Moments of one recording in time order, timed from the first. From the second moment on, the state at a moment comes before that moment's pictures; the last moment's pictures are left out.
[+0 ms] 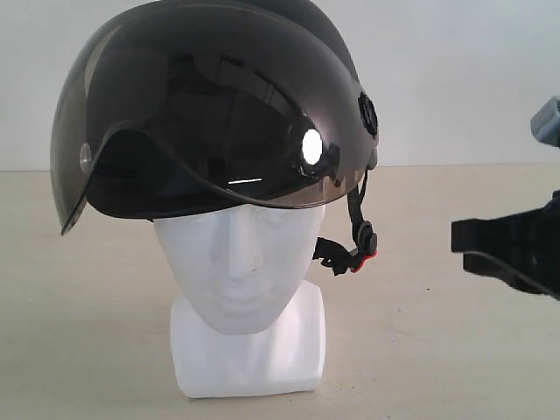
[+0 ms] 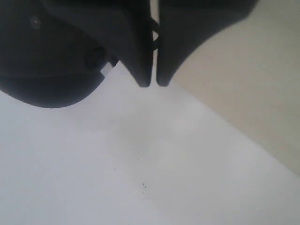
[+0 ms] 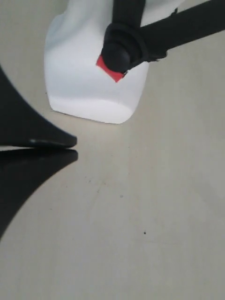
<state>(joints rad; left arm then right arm) -0.11 0.10 -0.28 0.05 0.28 -0.83 0.34 1.03 -0.62 0.38 0.42 0.00</state>
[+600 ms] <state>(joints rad) -0.03 1.11 -0.86 0.07 0.60 -0.56 0.31 0.95 -0.83 0.19 0.35 0.14</state>
